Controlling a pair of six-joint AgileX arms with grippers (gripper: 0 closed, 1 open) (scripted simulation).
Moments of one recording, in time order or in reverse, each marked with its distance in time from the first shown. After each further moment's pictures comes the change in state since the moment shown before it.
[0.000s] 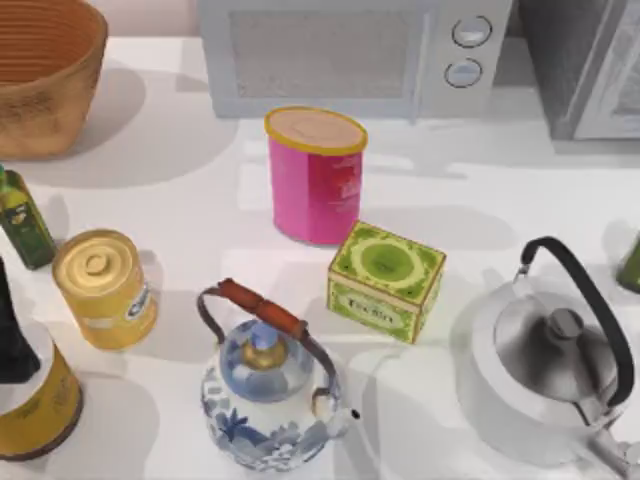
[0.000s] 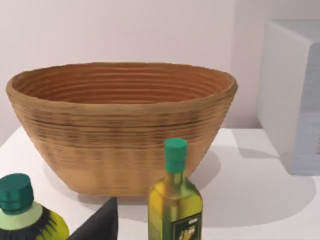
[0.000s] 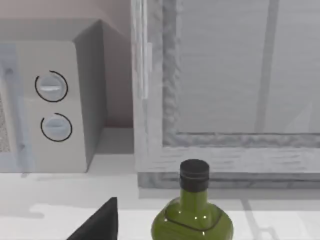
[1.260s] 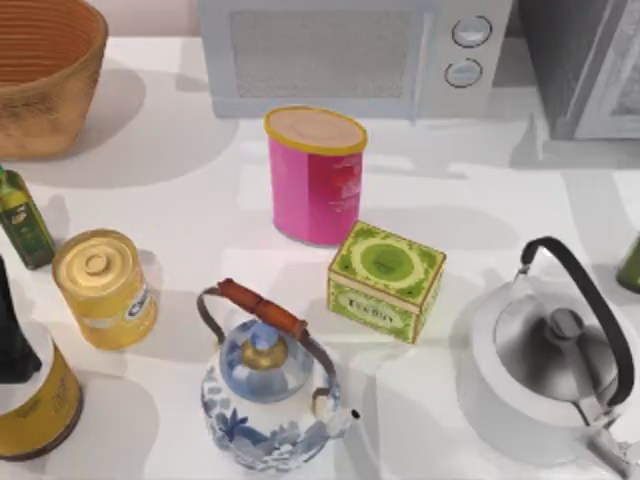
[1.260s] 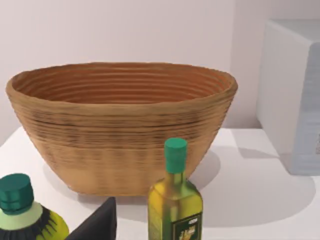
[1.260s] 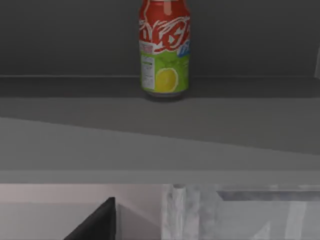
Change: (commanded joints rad) left arm 0.000 0.000 0.000 0.000 0.000 0.000; right arm 0.150 1.085 1.421 -0.338 0.162 0.014
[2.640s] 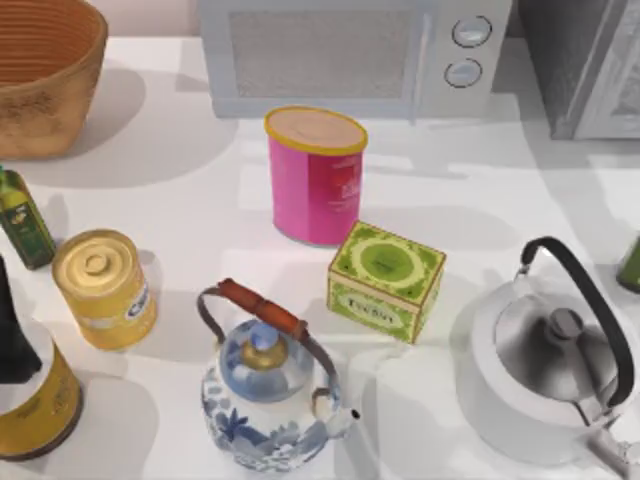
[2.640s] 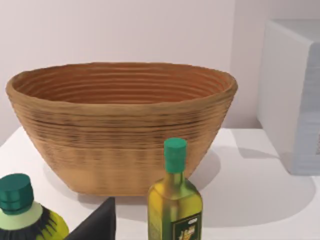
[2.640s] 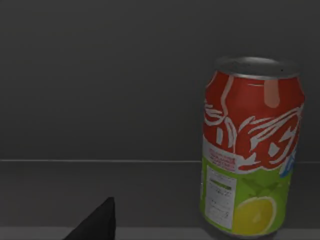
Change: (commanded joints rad) left arm 0.000 0.000 0.000 0.000 0.000 0.000; right arm 0.020 0.479 0.398 0.089 0.031 -0.001
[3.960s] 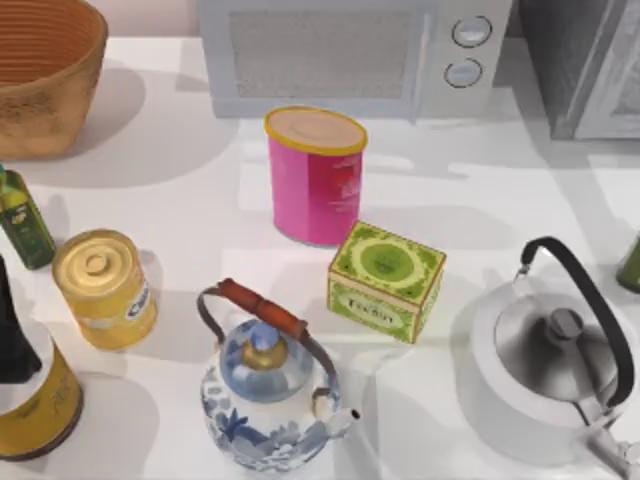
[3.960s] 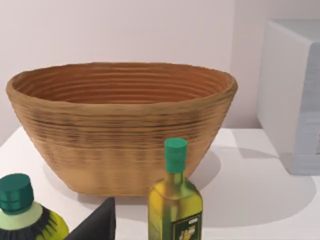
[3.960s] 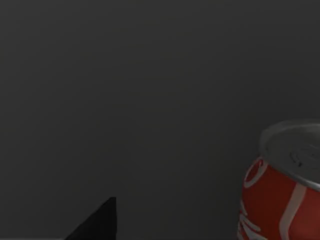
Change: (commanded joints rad) left arm 0.000 0.000 0.000 0.000 0.000 0.000; right arm -0.032 0.254 0.285 -0.029 -0.027 -0.001
